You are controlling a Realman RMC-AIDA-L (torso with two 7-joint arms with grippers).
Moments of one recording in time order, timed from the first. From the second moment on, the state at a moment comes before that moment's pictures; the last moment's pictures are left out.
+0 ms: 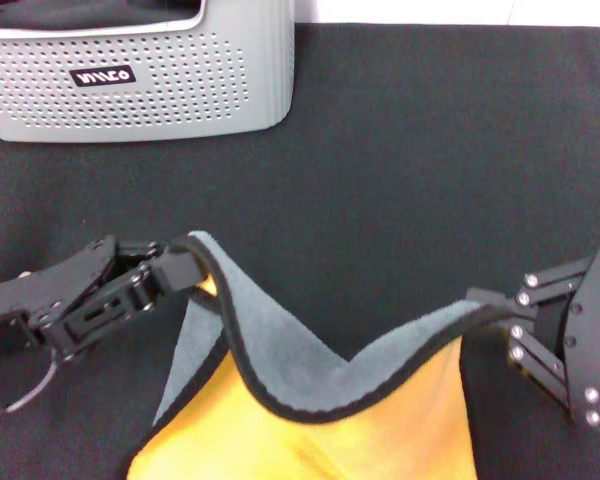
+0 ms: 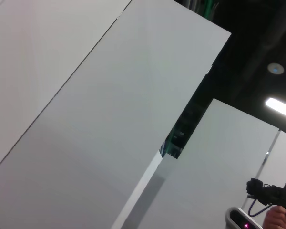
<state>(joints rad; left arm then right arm) -0.34 -1.89 1.54 0.27 0.88 2.03 -1.33 -0.22 2.03 -1.52 -1.62 1.83 1.47 -1.98</state>
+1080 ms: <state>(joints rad) -0.38 -1.97 1.44 0.24 0.88 1.76 -1.22 0.05 2.03 -1.53 -1.25 1.86 1.24 -2.14</state>
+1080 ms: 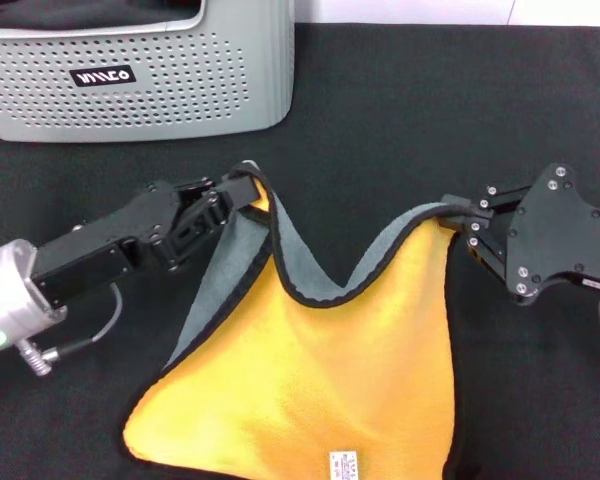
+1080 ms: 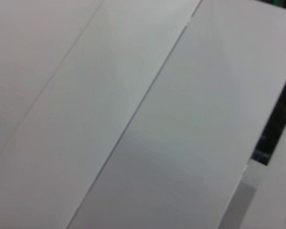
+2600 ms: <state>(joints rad) -0.39 -2.09 1.31 0.25 0.88 1.31 -0.95 0.36 2.02 -1.53 -0.80 1.97 0.94 -2.25</state>
